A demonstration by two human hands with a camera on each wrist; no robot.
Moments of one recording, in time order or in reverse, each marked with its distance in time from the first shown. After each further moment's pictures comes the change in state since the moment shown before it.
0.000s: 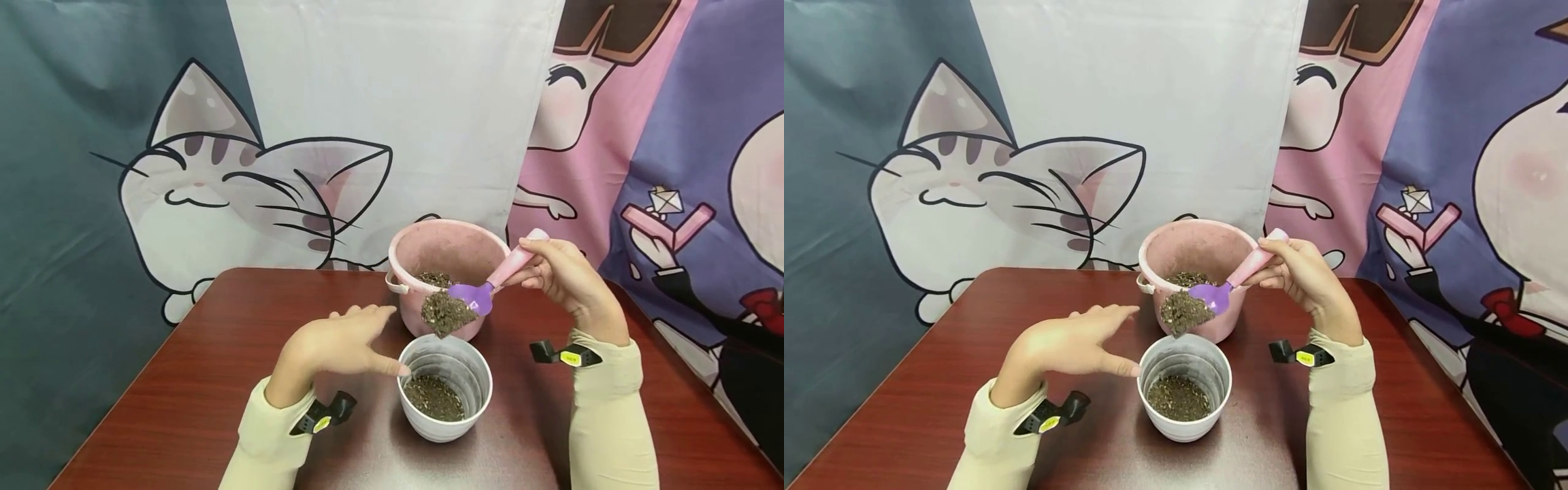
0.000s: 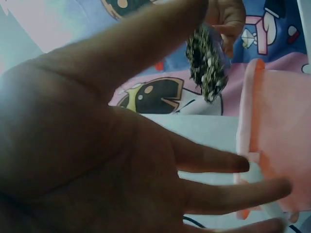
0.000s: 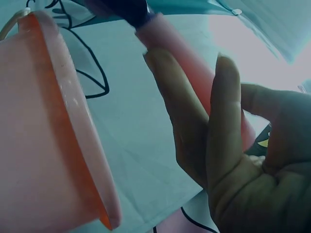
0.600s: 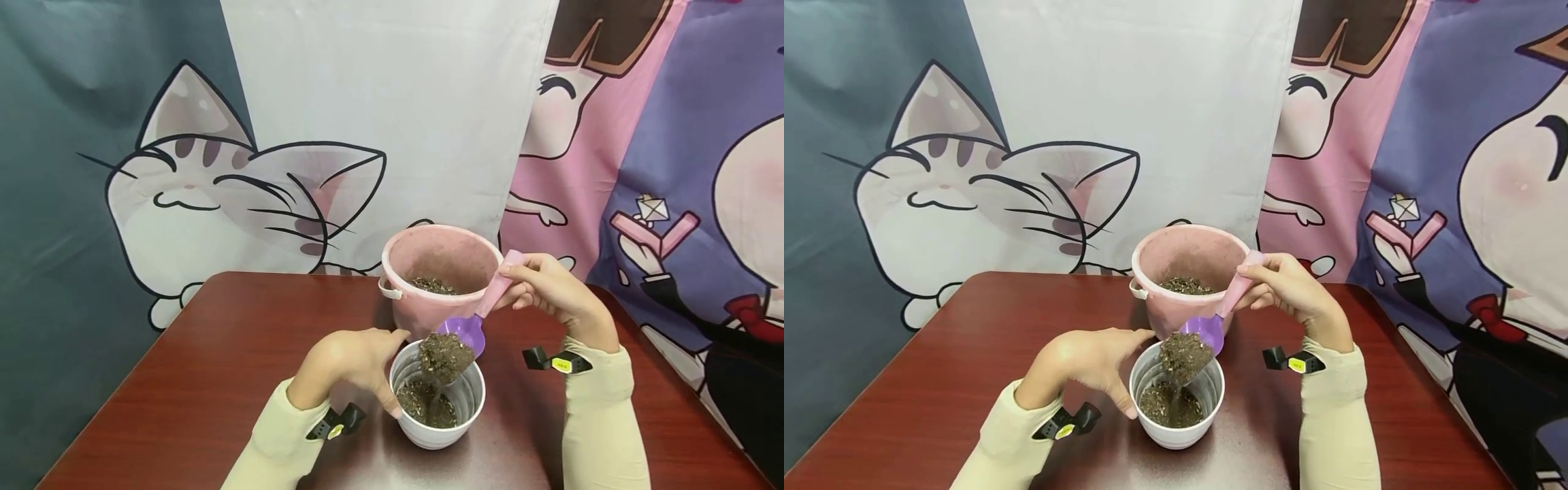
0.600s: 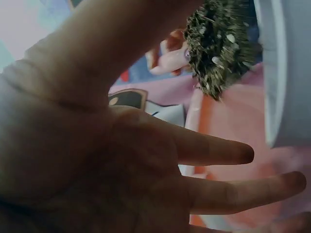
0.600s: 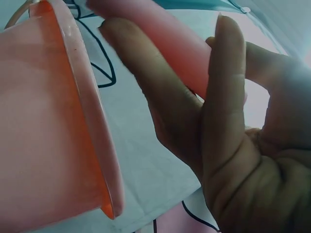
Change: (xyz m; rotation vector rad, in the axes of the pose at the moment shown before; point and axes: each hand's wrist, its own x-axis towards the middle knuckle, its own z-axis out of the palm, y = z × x) left_hand 0.027 0.008 0.022 0.067 -0.109 0.054; right_hand -0.006 0.002 0.003 -0.229 -0.045 0.081
